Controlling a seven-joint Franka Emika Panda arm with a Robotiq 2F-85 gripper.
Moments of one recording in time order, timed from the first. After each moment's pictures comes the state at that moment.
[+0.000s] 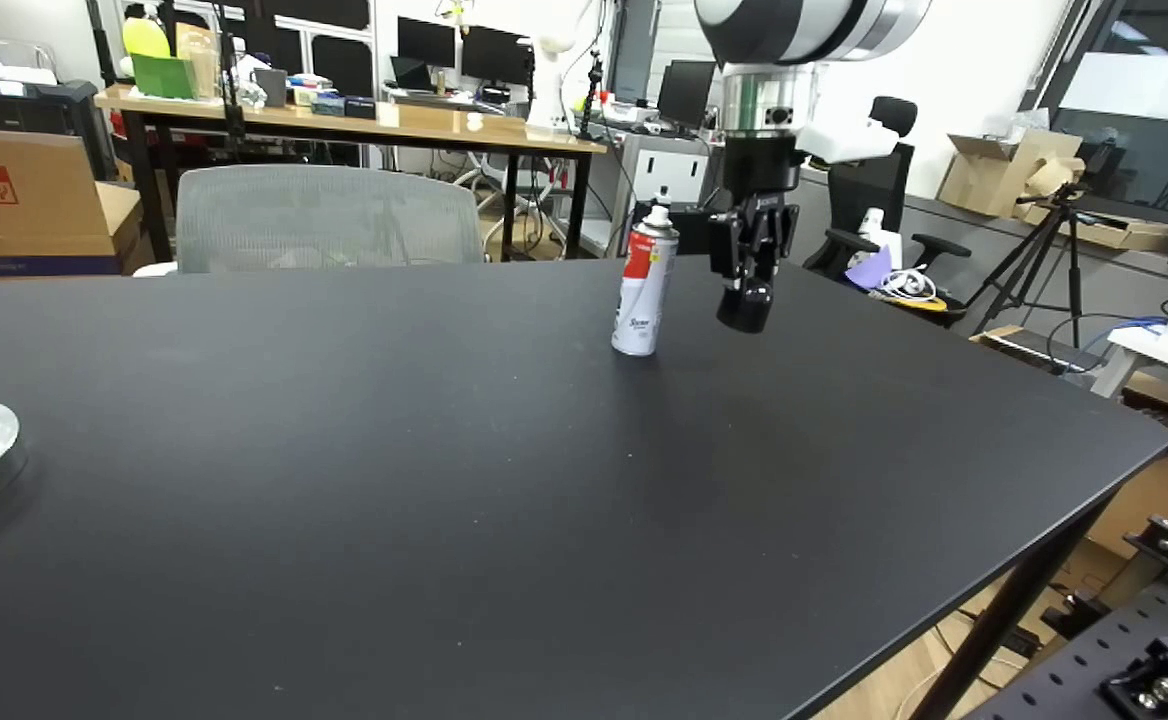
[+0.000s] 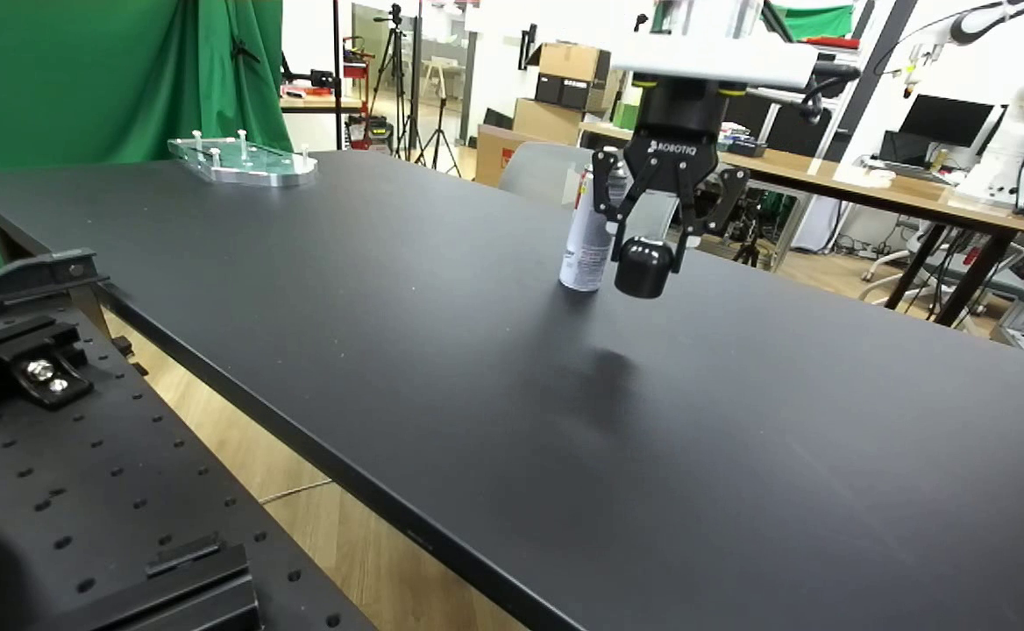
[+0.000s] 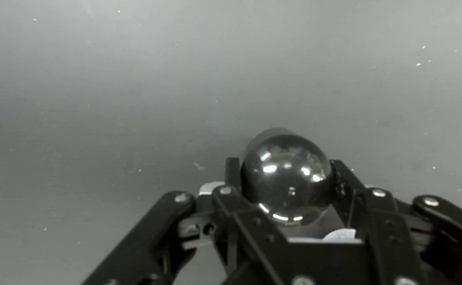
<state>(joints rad) -0.13 0.39 -0.06 -2.13 -0.17 2.42 -0.39</state>
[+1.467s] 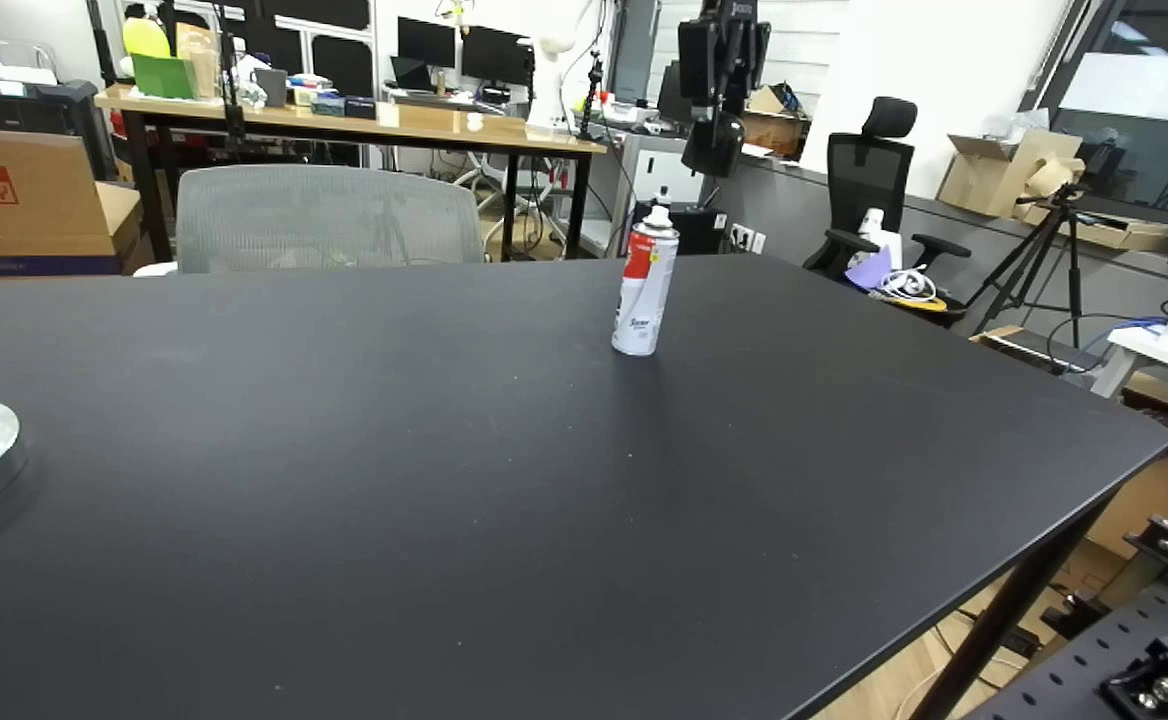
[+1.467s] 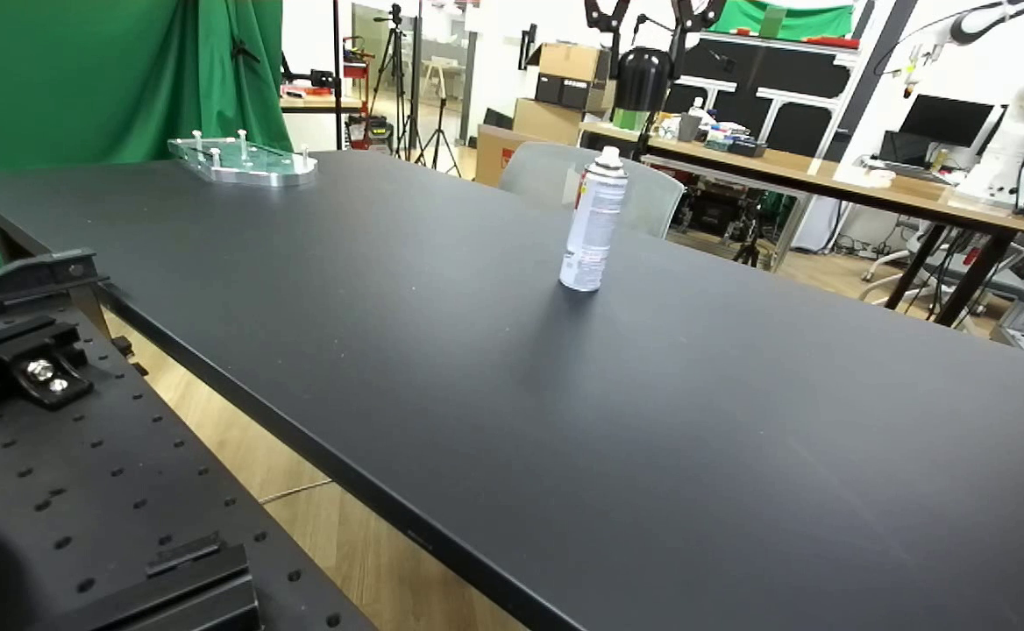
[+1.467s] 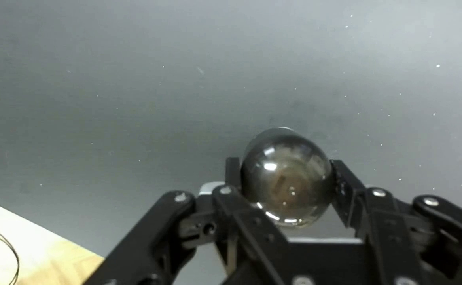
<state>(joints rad) -0.03 0.13 -0.02 -2.07 -0.20 2.19 -0.44</state>
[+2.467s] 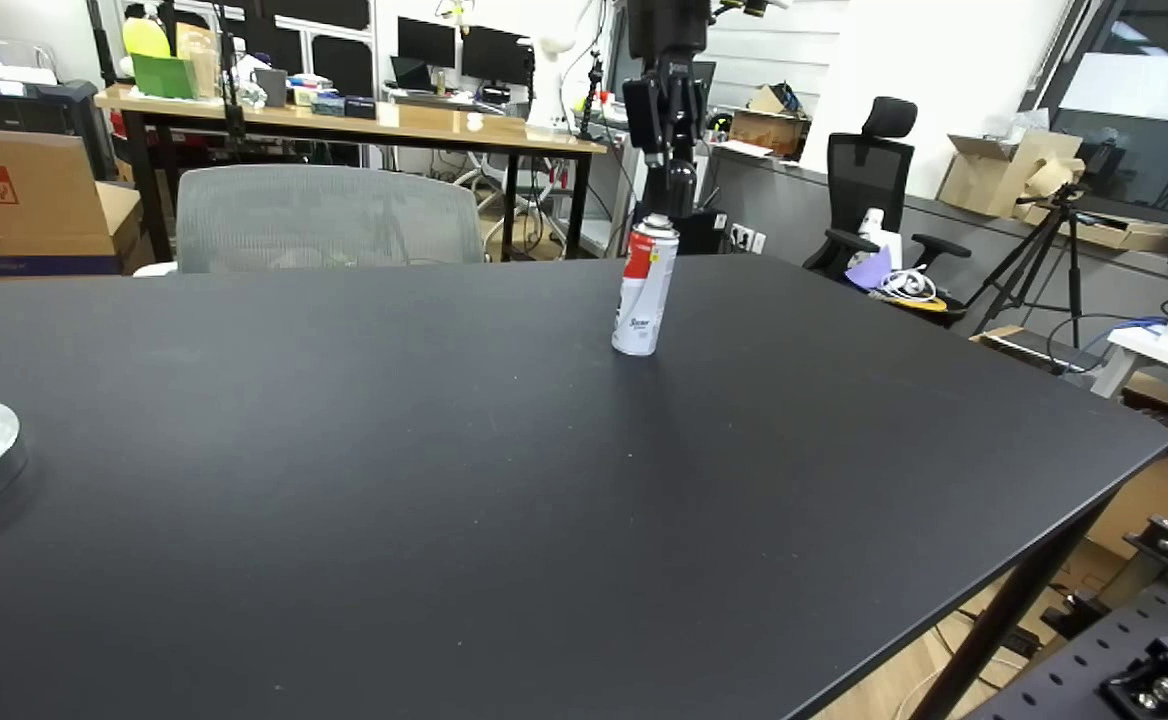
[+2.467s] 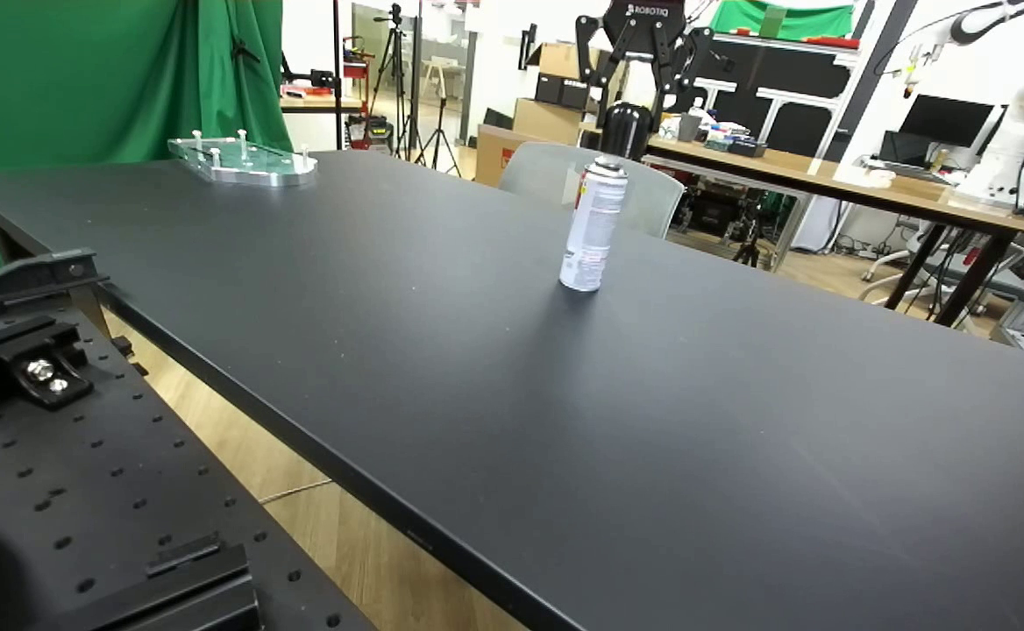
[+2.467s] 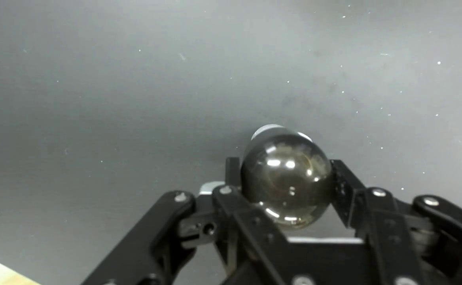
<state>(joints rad) -0.03 0.39 0.02 -1.80 -0.20 2.03 -0.46</state>
